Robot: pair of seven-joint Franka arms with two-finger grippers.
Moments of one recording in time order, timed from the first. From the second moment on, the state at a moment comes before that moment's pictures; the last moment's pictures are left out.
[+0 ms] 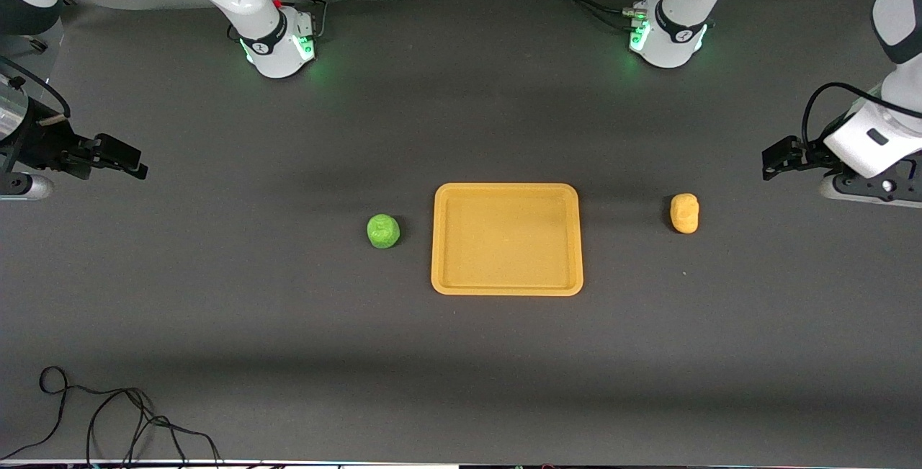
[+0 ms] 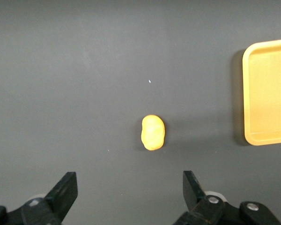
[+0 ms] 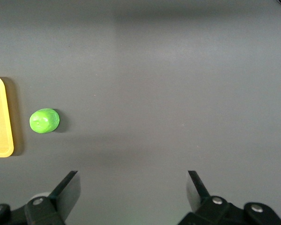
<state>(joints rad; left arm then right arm) 0.09 -0.04 -0.10 -1.88 0.00 1.81 0.13 -0.04 -0.01 0.02 -1.66 0.03 1.62 0.04</state>
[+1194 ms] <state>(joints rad) 0.02 0.49 -0.12 -1.98 0.00 1.99 0.15 0.28 0.02 0.04 -1.81 0.03 1.79 0.35</state>
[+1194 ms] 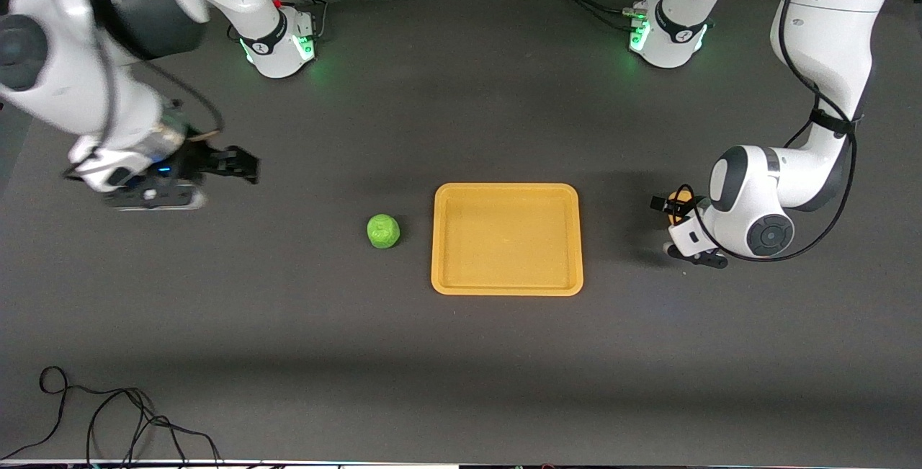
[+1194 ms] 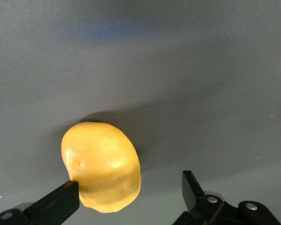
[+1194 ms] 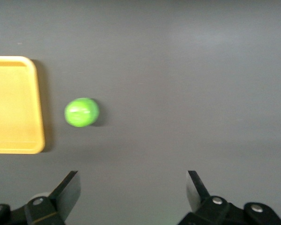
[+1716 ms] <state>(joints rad) 0.02 0.49 -0.11 -1.96 0.04 1.98 0.15 0.56 0.04 0.04 -1.92 0.03 1.99 0.68</state>
